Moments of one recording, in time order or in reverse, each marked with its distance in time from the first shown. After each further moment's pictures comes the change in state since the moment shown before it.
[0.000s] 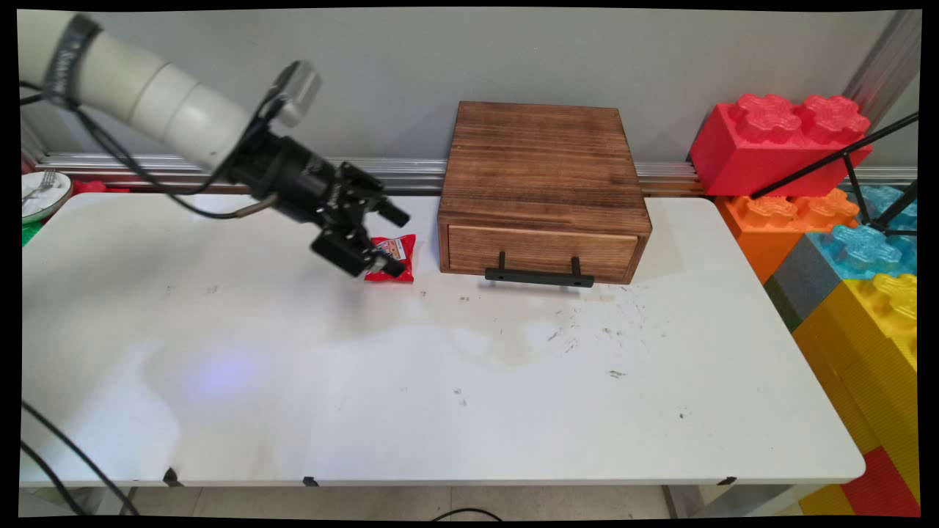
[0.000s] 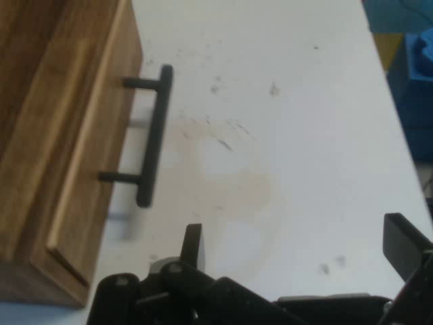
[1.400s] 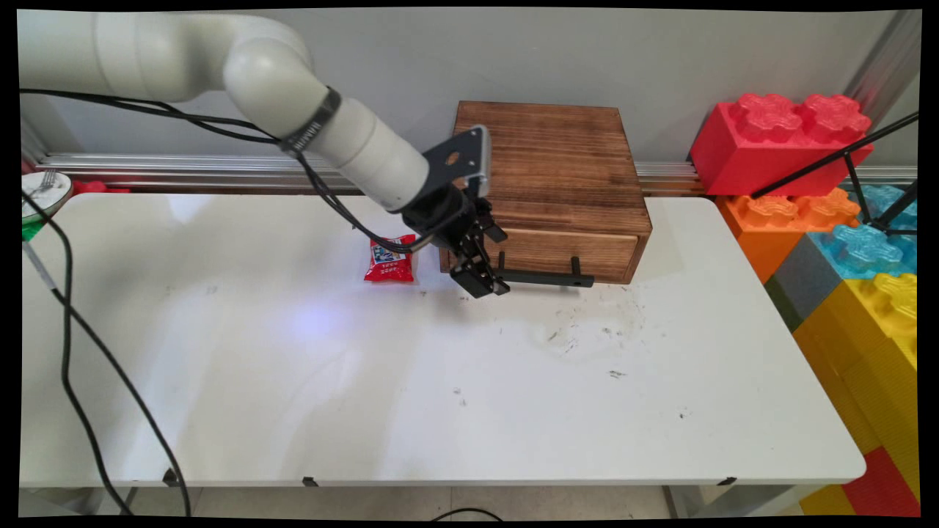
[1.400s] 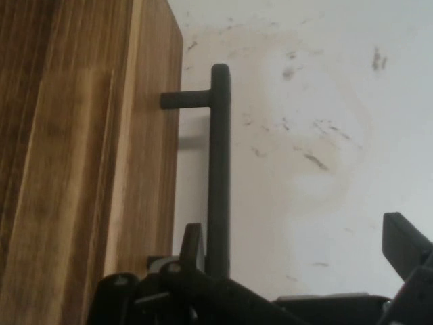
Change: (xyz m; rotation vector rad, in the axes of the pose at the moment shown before) arm 0.068 -0.024 0.161 0.107 -0.188 0.172
